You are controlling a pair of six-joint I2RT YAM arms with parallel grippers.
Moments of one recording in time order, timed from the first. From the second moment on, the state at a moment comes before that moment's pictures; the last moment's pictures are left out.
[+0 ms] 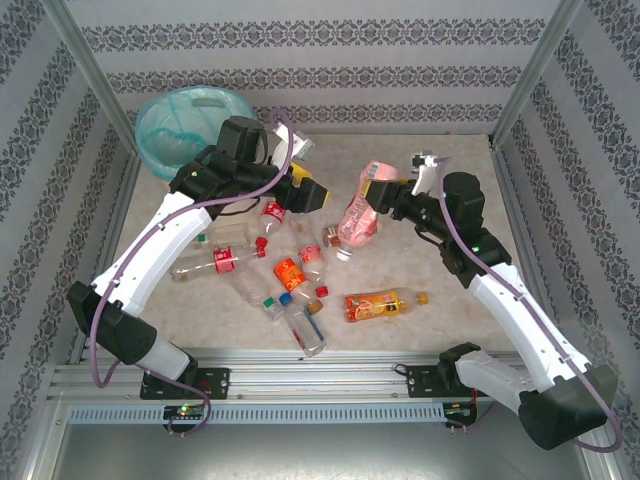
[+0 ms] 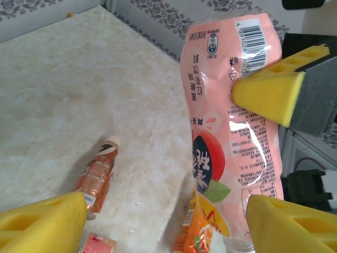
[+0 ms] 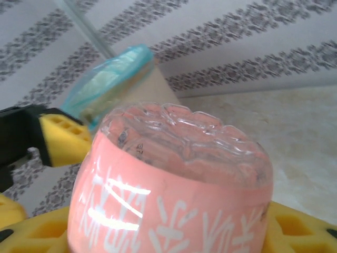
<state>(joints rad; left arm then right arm) -0.49 1.53 1.66 -0.73 0.62 -0.04 0.34 1.03 0.96 -0.10 -0.43 0.51</state>
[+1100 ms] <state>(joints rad) -0.46 1.45 1.54 -0.38 1.06 -0.19 0.42 1.05 1.08 0.15 -0.63 0.42</state>
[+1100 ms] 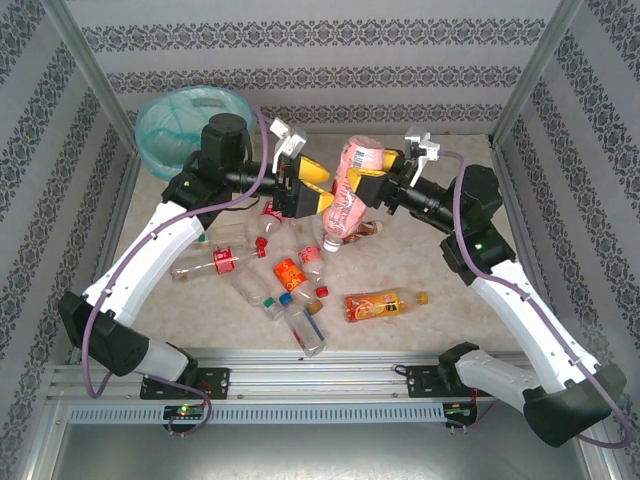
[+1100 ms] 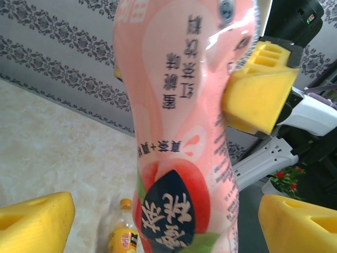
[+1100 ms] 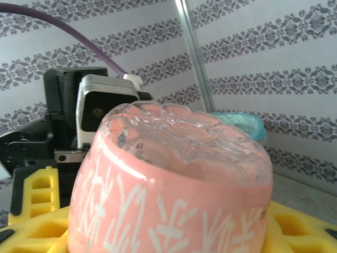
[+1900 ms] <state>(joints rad) -0.46 1.42 1.45 -0.17 1.16 -0.31 0.54 1.18 1.15 0.24 -0.66 0.42</state>
